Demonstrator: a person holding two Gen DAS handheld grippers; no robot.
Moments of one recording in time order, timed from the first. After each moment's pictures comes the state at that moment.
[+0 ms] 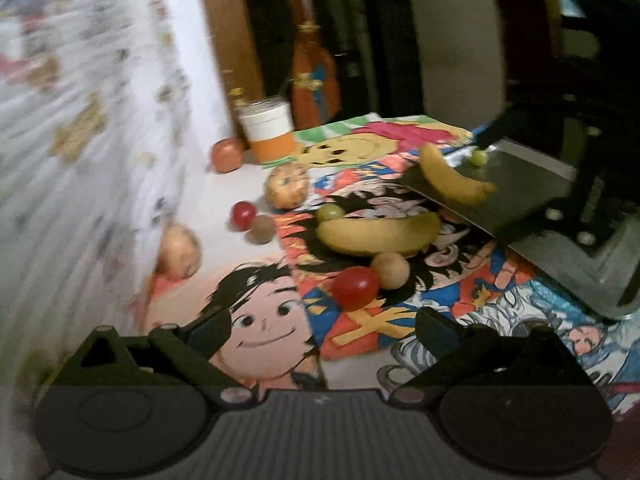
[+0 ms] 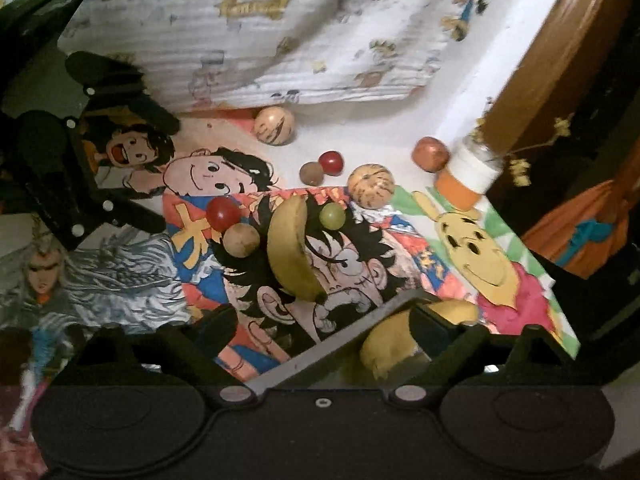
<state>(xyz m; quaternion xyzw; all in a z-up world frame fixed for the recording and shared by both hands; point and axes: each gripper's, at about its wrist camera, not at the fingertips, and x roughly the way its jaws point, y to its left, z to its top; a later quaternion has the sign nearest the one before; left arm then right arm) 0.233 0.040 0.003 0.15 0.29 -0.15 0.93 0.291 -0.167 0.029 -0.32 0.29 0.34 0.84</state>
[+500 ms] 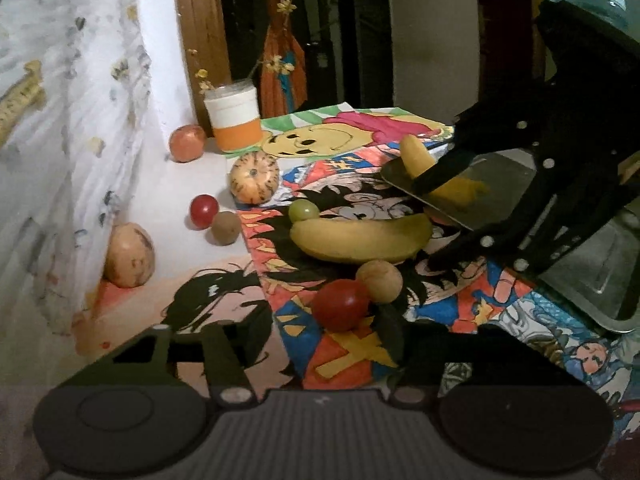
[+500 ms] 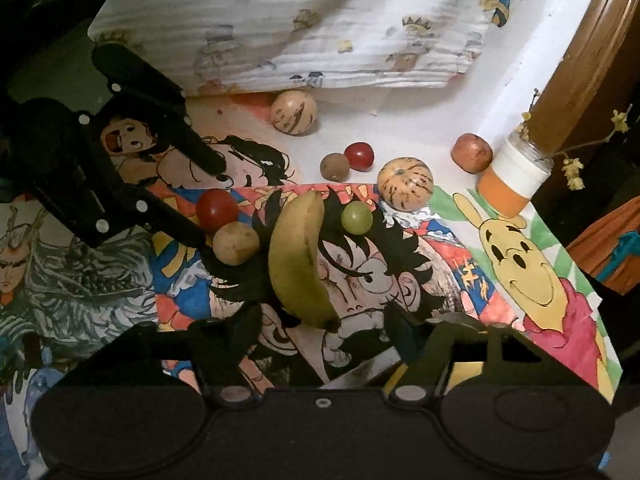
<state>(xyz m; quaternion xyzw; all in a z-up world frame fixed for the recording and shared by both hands) 0.271 0.041 -0.010 0.12 0.31 -0.21 0.92 0.326 -0.150 0.001 -0.31 0.30 0.39 0.81</state>
